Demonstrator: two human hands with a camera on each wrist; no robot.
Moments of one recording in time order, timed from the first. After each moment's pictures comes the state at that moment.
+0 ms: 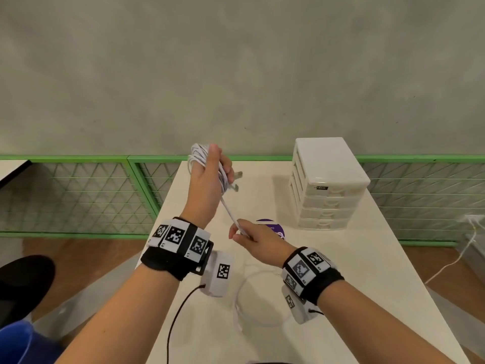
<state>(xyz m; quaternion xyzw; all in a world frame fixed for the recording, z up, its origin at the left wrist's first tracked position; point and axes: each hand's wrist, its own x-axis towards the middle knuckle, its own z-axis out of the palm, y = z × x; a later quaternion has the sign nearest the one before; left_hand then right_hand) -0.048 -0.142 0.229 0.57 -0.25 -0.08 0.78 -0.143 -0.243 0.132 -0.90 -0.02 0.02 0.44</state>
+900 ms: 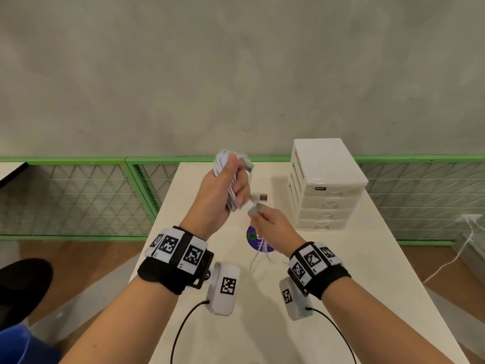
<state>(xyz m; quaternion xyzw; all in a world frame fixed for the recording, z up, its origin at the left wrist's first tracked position) -0.073 -0.140 0.237 0.47 -0.29 -0.27 0.79 -0.134 -0.260 0.133 -0.74 0.08 -0.12 0.65</state>
